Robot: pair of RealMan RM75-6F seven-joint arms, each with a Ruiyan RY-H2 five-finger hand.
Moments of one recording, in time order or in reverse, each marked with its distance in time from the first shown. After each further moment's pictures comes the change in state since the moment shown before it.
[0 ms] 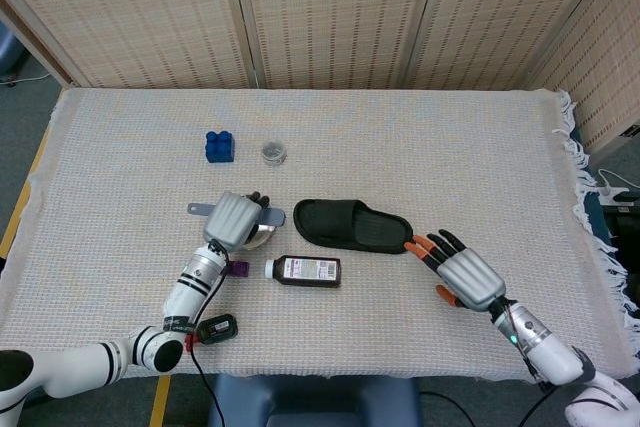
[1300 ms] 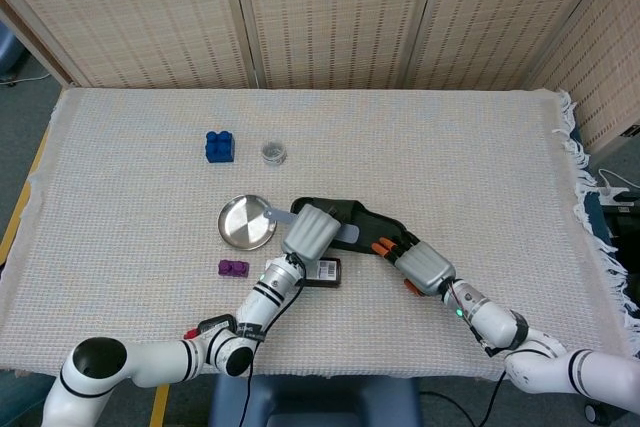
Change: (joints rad) left arm -0.239 -0.322 -0.024 0.243 -0.025 0.001 0.041; right arm 0.229 -0.158 -0.009 0.083 0.301 -0.279 -0.215
